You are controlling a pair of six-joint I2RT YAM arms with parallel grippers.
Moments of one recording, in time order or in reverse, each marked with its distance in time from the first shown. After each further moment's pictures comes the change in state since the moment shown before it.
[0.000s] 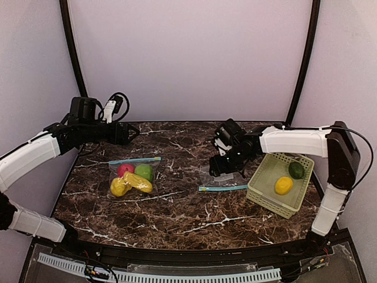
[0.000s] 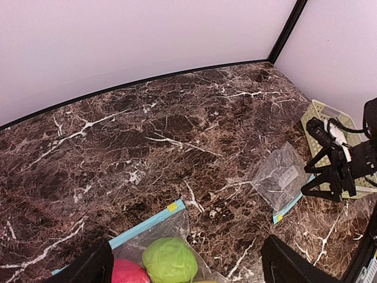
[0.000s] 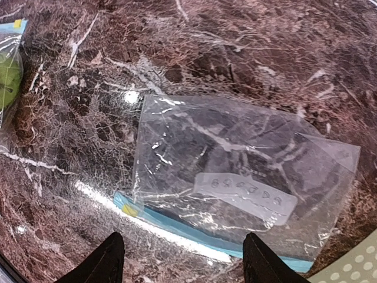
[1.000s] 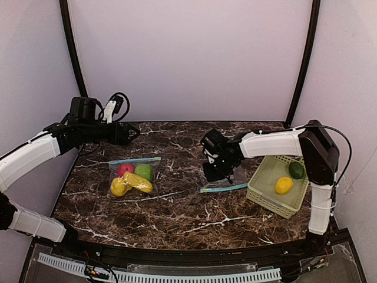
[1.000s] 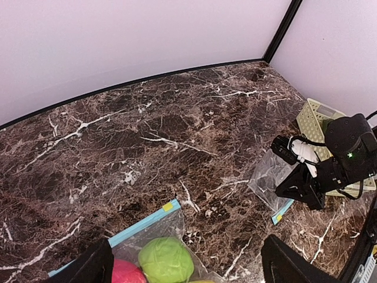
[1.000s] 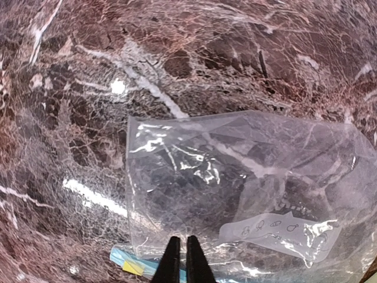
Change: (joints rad) left arm 0.000 0.000 0.000 -0.001 0.020 0.000; right arm 0.053 0.228 0.121 0.013 0.048 0.066
